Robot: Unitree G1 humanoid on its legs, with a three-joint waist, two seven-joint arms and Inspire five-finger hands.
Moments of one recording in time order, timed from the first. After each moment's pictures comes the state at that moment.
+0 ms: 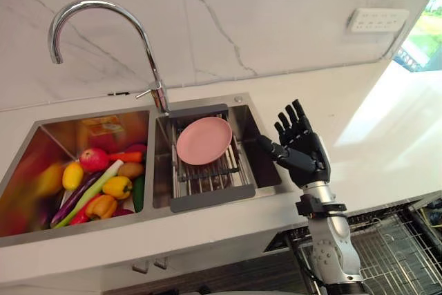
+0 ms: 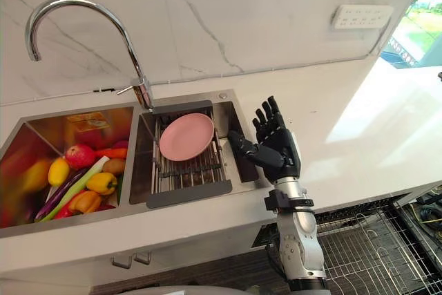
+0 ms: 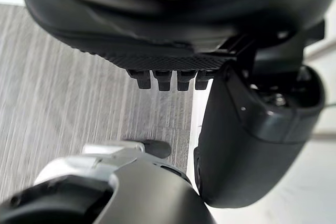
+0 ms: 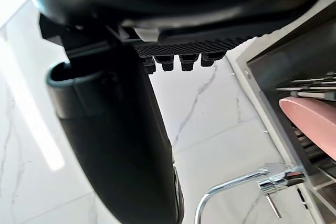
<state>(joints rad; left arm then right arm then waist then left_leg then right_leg) 0.16 0.12 0.15 0.98 -0.20 0.26 0.05 0.09 -0.09 0.03 -0.08 0.58 -0.16 0.17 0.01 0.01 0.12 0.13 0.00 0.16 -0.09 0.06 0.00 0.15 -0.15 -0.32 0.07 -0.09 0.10</state>
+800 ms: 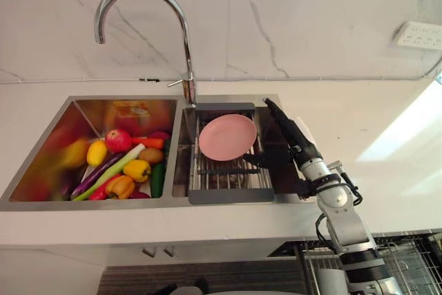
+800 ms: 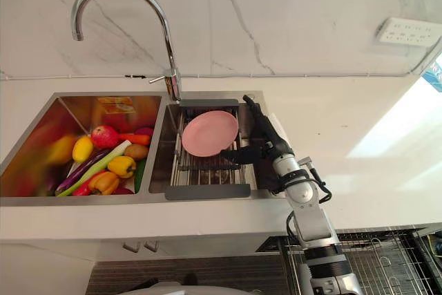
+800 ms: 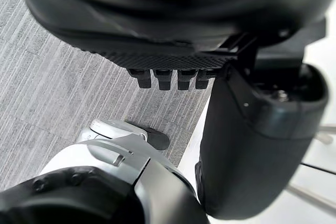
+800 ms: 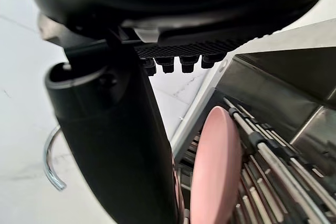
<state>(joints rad) 0.21 0.14 0.20 0.93 -0.29 0.26 0.04 -0.12 -0.31 0.08 -0.01 -0.19 -0.01 0.15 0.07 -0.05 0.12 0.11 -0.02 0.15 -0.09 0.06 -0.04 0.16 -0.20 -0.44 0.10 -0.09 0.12</state>
